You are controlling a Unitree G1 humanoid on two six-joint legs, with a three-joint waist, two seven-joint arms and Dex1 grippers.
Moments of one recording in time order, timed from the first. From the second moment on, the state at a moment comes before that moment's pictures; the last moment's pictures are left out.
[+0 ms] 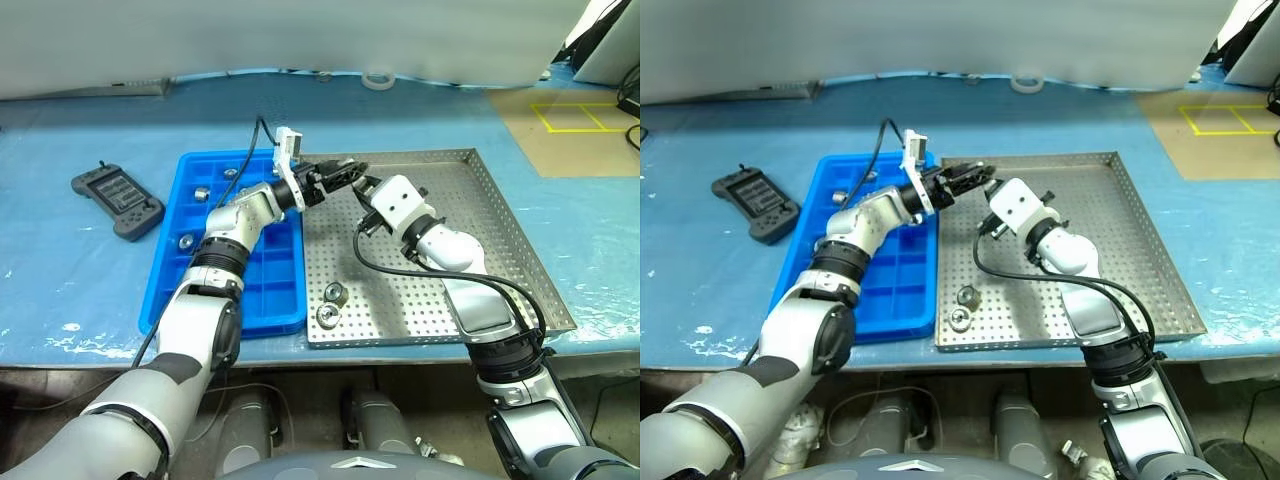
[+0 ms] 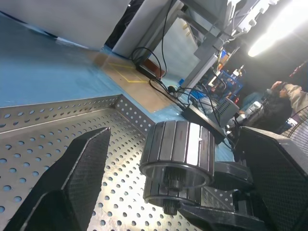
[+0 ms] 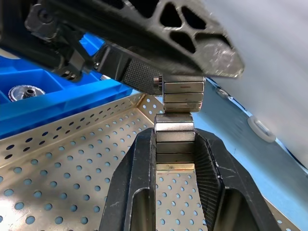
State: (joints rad) left arm -1.02 0.05 0.17 0.82 -0.49 0.42 -0.91; right arm -0.44 -0.35 0.18 -0.18 -0.19 0.29 0.41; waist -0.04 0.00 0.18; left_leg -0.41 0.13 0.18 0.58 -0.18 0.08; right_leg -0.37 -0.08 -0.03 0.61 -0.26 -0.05
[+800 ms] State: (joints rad) left arm -1.01 0.03 0.18 0.83 -0.46 0.41 -0.88; right arm -0.43 -0.35 0.18 -0.18 -0.19 0.29 0.41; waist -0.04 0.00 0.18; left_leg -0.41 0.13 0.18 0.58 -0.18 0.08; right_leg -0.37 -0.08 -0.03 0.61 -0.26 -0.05
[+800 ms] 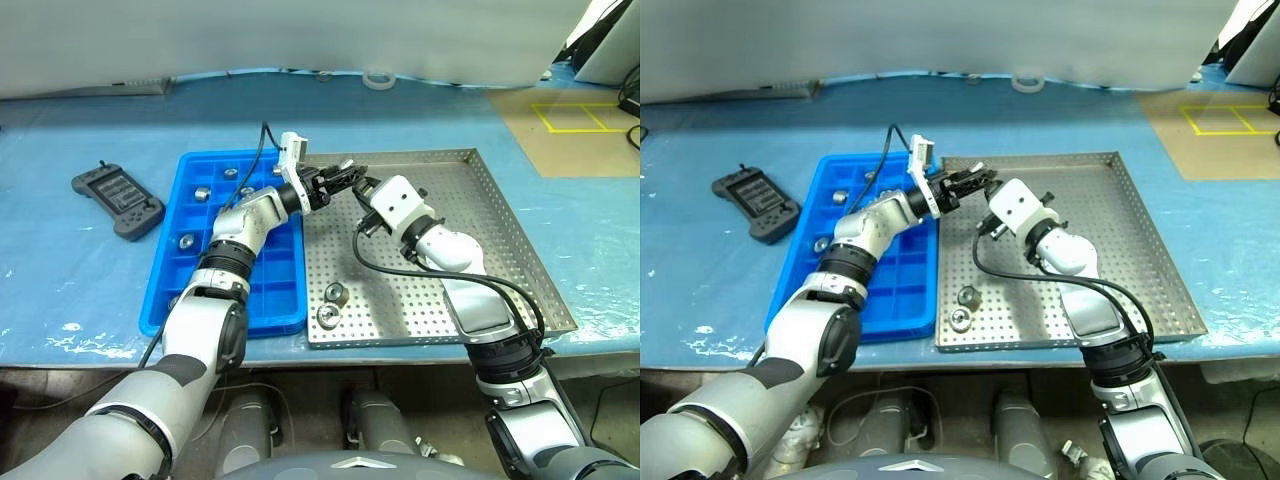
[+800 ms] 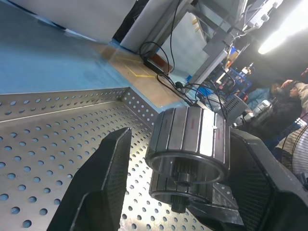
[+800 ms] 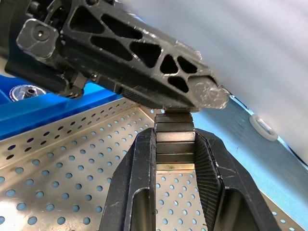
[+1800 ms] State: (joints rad) left arm -1.01 0.07 0.19 0.76 -0.50 0.50 -0.91; right arm -0.43 -0.36 0.18 -0.19 -0.19 0.25 0.43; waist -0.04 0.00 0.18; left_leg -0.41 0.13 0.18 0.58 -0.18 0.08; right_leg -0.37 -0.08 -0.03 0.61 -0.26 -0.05
